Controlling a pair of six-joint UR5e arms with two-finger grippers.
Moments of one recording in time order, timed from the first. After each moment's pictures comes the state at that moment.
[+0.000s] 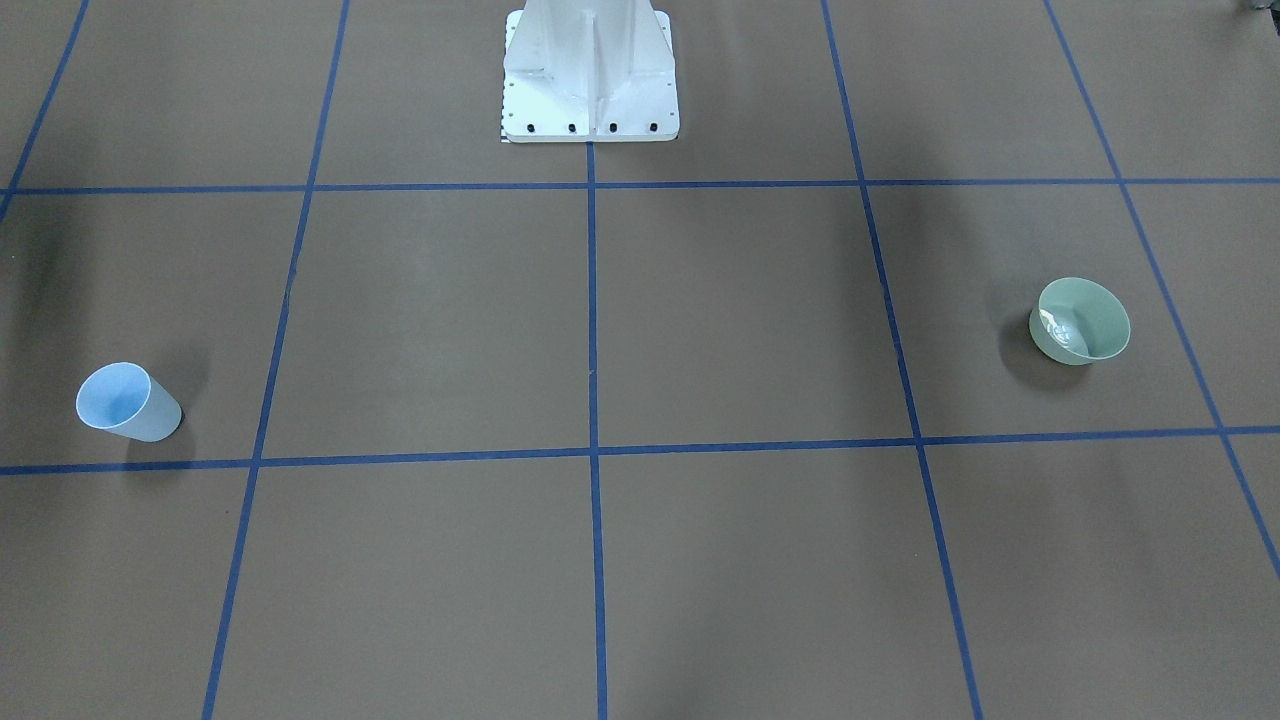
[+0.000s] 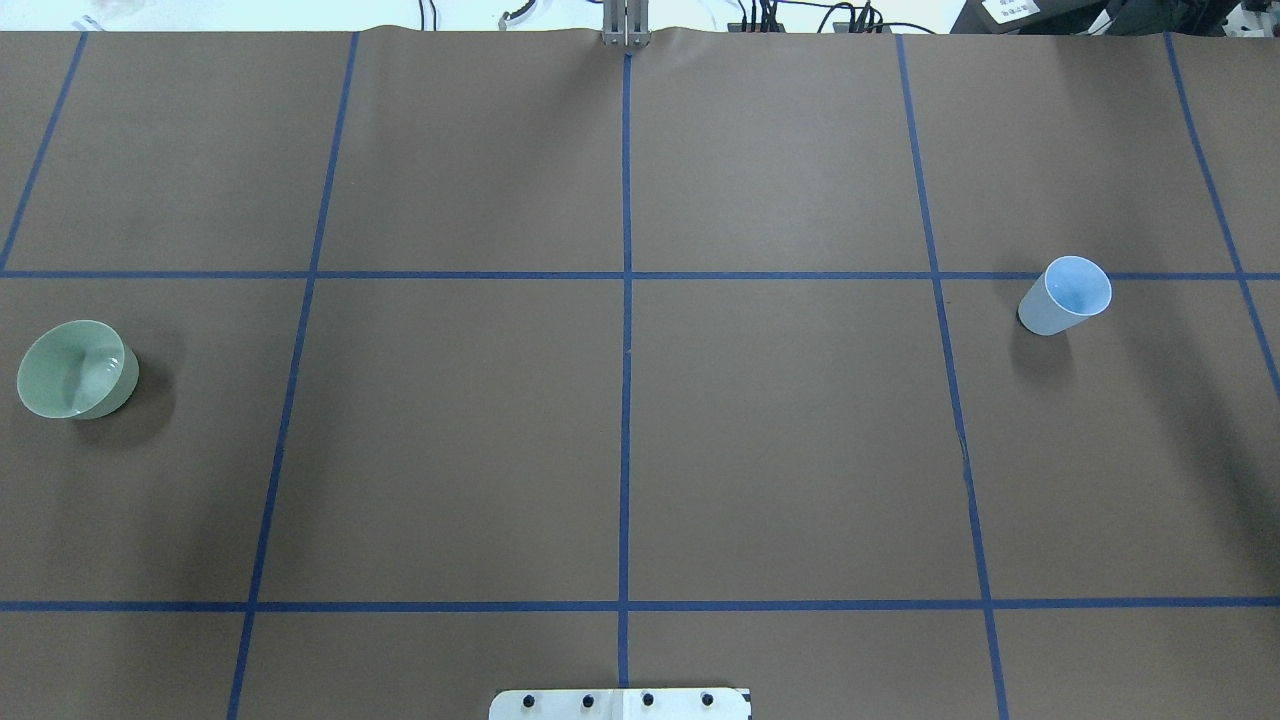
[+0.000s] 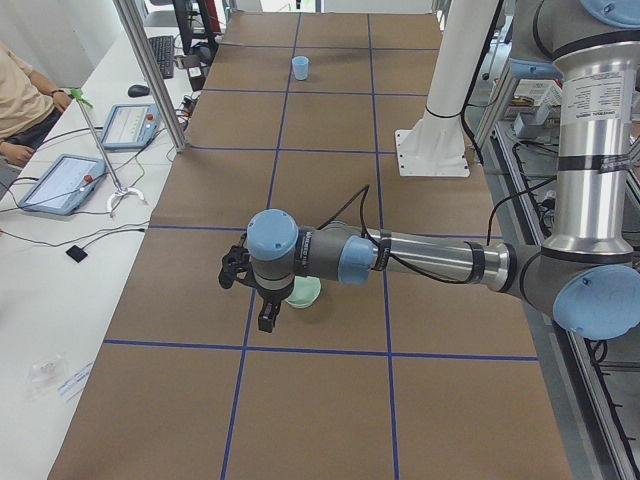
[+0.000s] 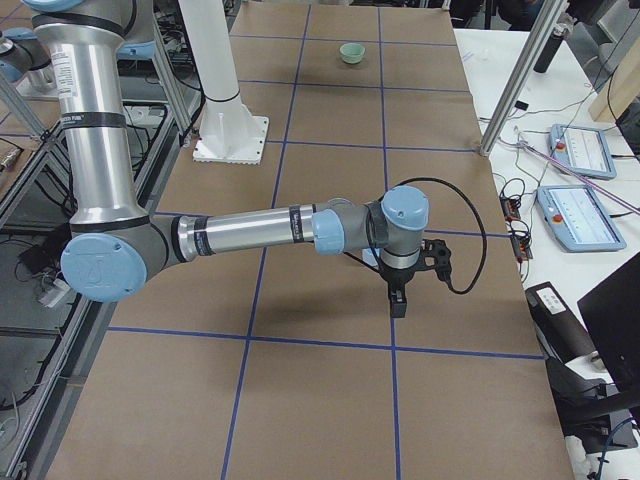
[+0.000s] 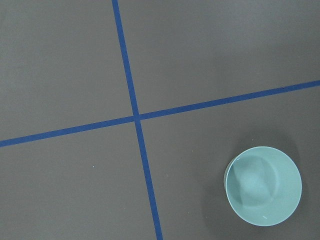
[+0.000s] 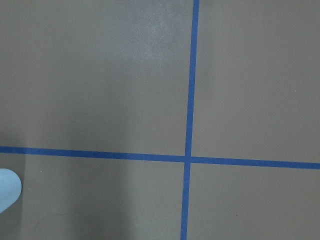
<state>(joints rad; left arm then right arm) -1.58 -1.52 -1.73 -1.61 -2.43 0.09 1.50 -1.47 1.64 -1.56 2.27 0.12</state>
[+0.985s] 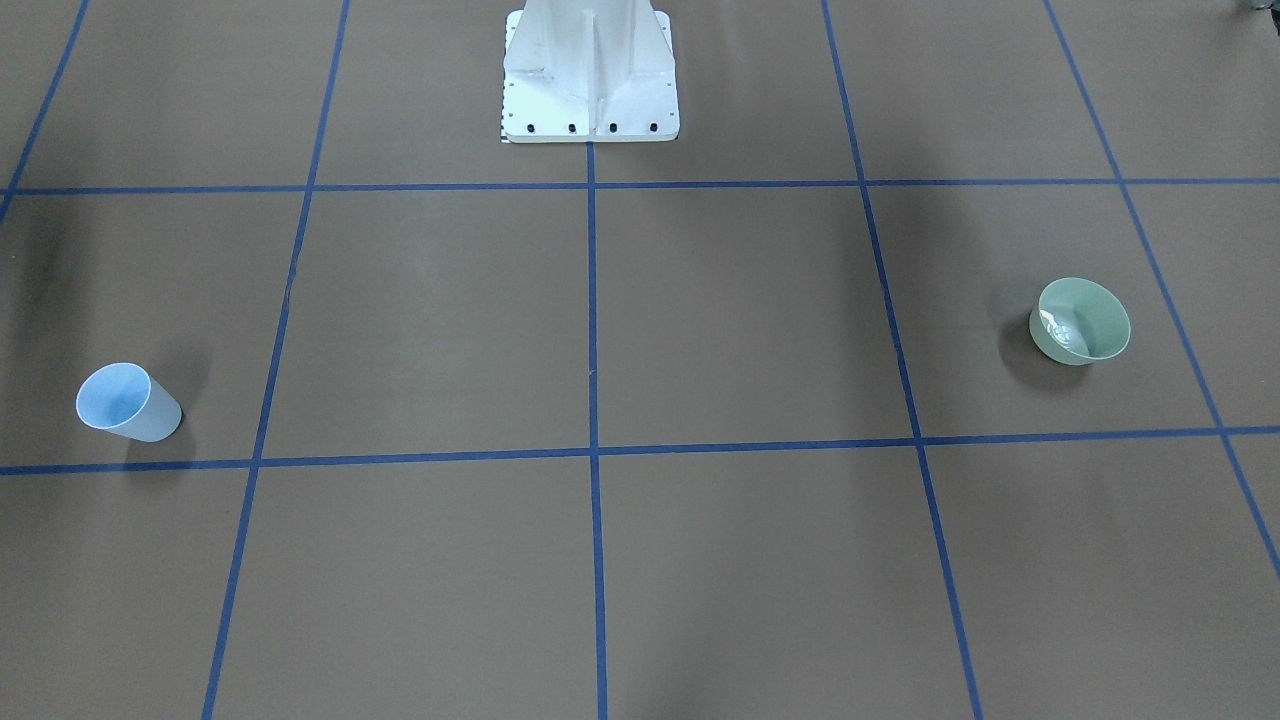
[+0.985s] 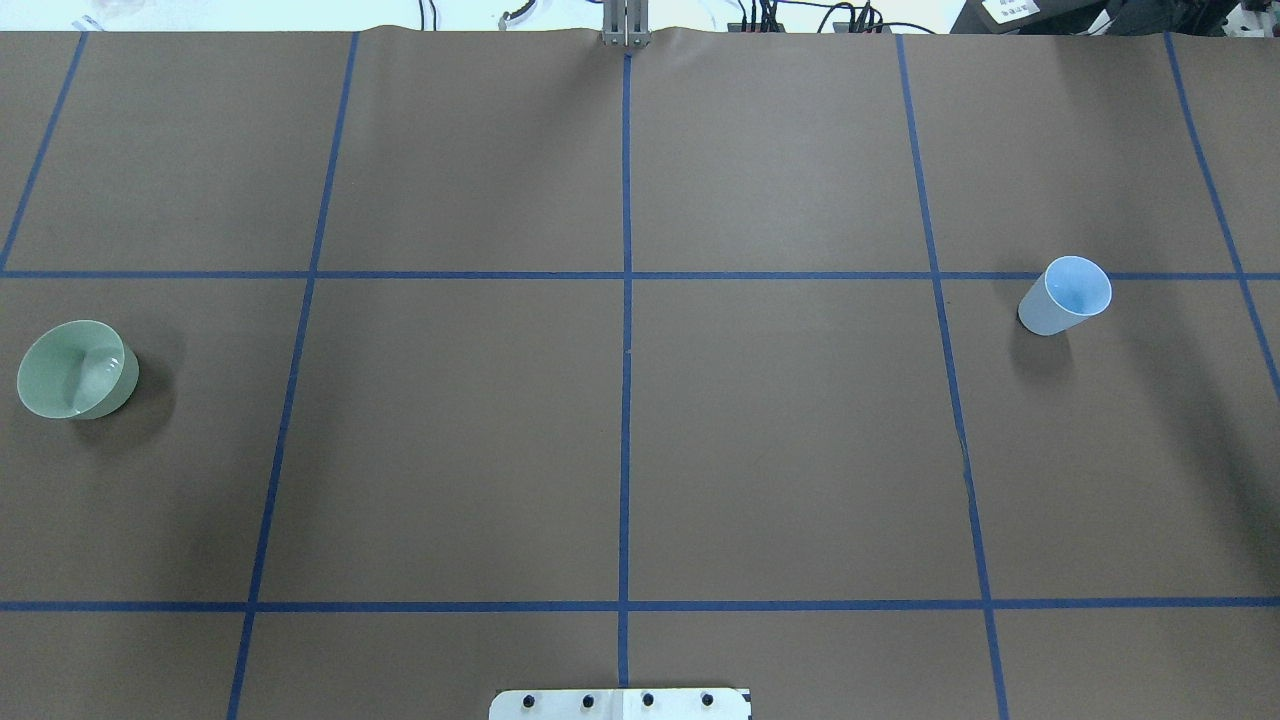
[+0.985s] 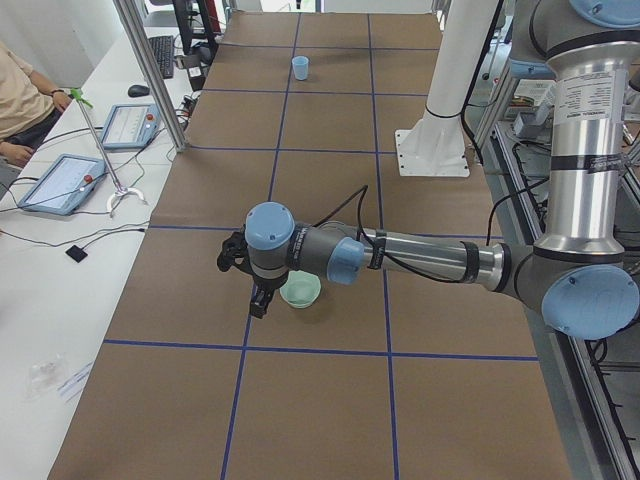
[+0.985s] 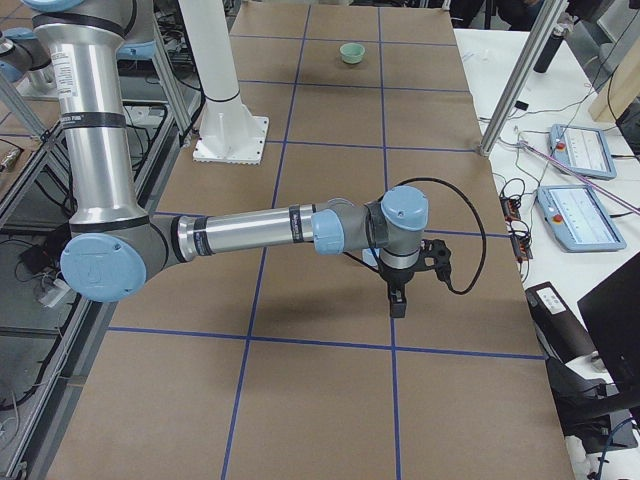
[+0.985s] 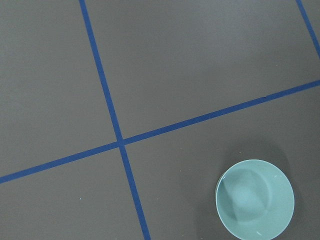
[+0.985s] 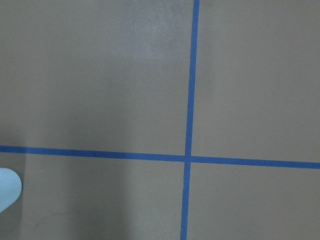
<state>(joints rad) -1.50 -1.54 -1.72 -1.74 -2.44 0.06 1.50 -1.48 1.64 -1.56 2.27 0.12</state>
